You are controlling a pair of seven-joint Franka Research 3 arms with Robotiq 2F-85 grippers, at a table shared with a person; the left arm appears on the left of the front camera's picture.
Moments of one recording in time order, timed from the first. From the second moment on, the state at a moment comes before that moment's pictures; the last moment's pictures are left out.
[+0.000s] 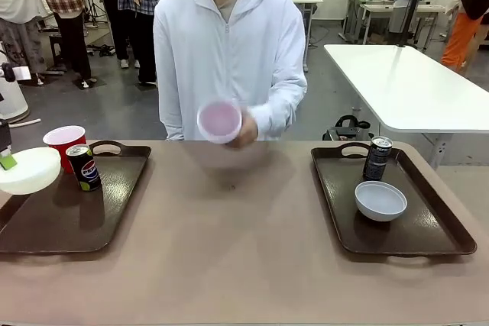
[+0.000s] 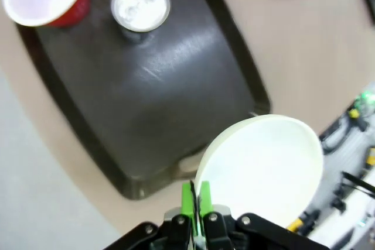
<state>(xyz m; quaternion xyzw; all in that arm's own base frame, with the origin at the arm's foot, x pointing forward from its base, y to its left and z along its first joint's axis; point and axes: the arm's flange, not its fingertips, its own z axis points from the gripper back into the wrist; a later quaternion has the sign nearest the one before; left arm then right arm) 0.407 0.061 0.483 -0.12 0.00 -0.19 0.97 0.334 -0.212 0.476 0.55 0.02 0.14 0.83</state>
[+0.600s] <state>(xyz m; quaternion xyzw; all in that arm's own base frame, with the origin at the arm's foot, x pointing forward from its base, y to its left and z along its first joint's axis) 0.414 0.081 0.409 -0.09 -0.06 -0.17 0.98 0.334 -0.213 0.476 0.54 0.02 0.14 0.83</state>
